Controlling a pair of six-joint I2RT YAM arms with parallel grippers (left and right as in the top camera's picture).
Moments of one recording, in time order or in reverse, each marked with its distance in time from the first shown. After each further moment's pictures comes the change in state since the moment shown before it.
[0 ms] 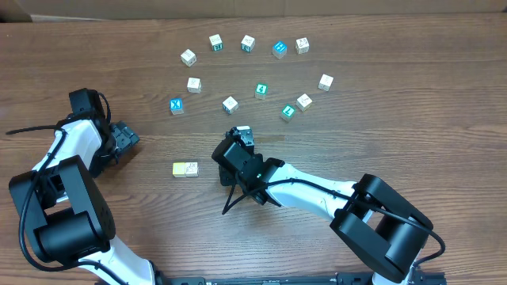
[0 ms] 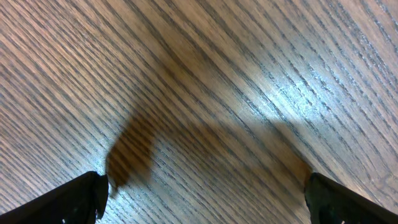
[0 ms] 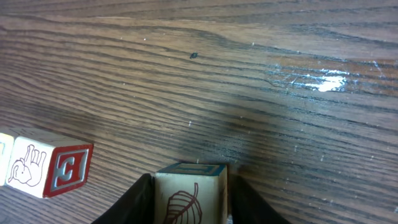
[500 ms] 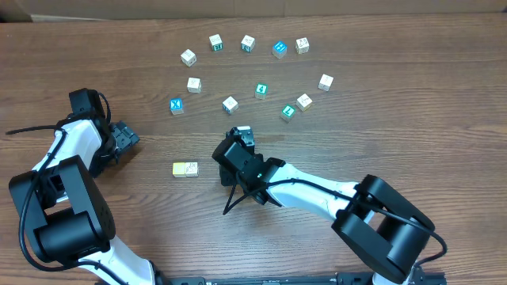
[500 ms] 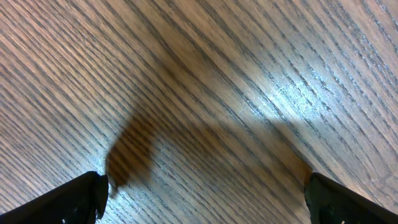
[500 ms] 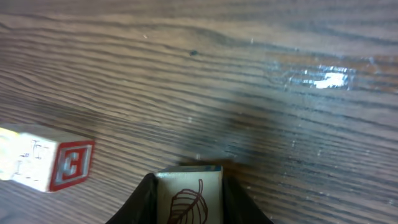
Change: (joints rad) left arm 0.000 0.000 0.000 0.000 0.000 0.000; right arm 0.000 -0.006 0.000 -0.010 -0.003 0.000
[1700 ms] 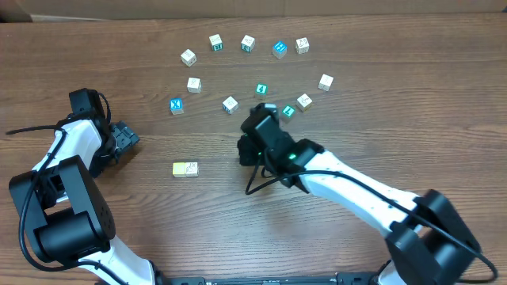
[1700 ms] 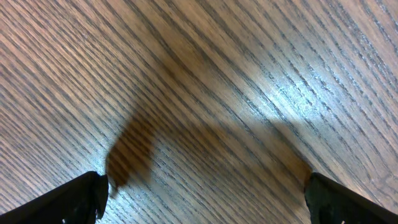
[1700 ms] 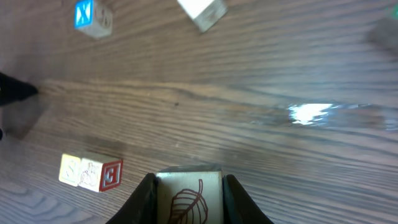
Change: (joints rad) left arm 0.000 0.000 0.000 0.000 0.000 0.000; right arm -0.141 -0.196 0.000 -0.127 -0.113 -0.024
